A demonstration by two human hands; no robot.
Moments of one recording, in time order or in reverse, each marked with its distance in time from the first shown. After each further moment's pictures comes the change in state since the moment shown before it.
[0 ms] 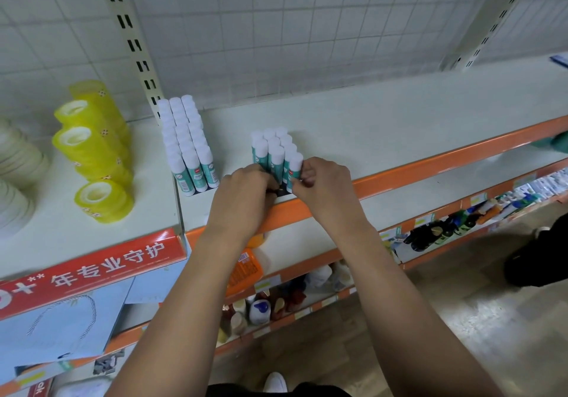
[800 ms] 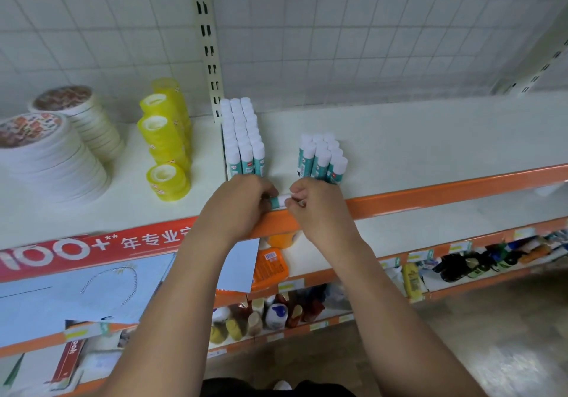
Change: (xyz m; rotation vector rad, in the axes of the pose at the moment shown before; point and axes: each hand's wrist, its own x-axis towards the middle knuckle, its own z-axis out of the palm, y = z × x) left_hand -0.042 -0.050 -0.038 0.019 -0.071 -0.100; right_hand -0.026 -0.051 0.039 0.084 -0.146 -0.084
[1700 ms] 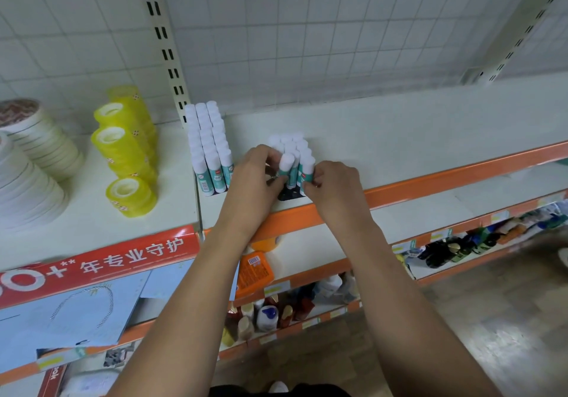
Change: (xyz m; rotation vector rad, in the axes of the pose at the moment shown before) left_hand 0.049 0.042 0.037 -0.495 0.323 0.075; right_hand 0.024 0.034 -0.049 -0.171 0.085 0.139
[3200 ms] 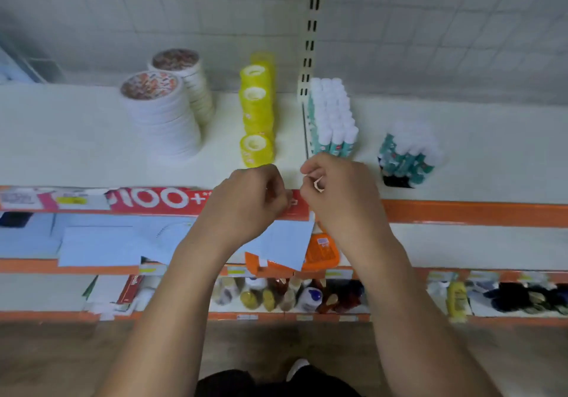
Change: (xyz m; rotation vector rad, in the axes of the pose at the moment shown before) left_hand -0.105 -0.038 -0.160 0.337 -0.129 -0.316; right_hand -0.069 -0.145 0.053 0.111 -0.135 -0.322
